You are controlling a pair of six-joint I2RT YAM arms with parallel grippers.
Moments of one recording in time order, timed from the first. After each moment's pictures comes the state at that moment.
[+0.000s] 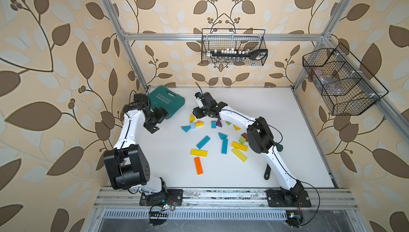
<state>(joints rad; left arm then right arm) 0.17 1.55 1.31 -0.96 0.36 -0.64 0.69 2.45 2.13 -0.42 -0.05 0.27</state>
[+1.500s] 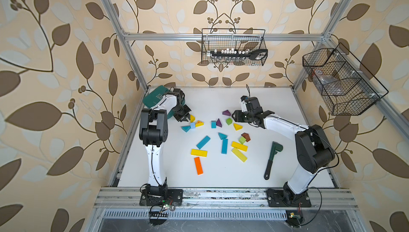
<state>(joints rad) -0.13 2.16 1.69 -0.96 0.31 -0.79 0.39 1.76 1.15 -0.20 -0.11 0.40</state>
